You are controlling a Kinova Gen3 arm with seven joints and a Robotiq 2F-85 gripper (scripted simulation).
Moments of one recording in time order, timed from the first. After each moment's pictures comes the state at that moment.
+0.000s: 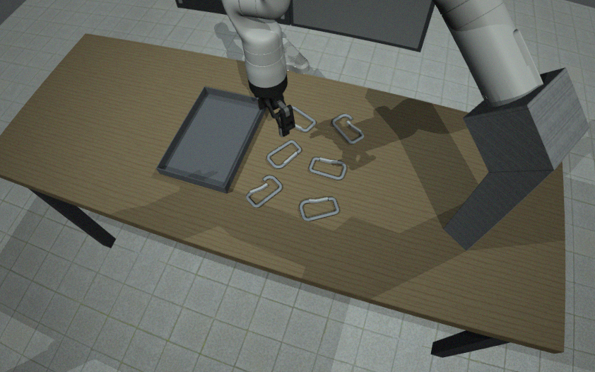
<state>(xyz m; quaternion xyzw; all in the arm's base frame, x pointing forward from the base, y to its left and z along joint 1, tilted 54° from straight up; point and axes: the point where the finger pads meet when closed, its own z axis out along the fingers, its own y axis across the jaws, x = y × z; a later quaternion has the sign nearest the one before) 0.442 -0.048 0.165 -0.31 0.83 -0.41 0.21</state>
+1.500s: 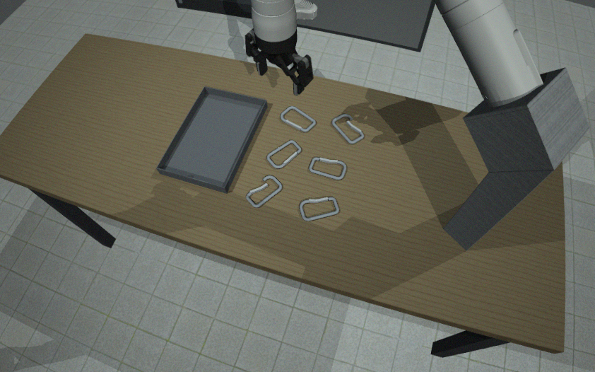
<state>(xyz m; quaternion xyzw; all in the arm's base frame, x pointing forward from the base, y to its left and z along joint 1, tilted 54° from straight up) 0.371 -0.030 0.225 -0.45 0.76 -0.46 0.13</state>
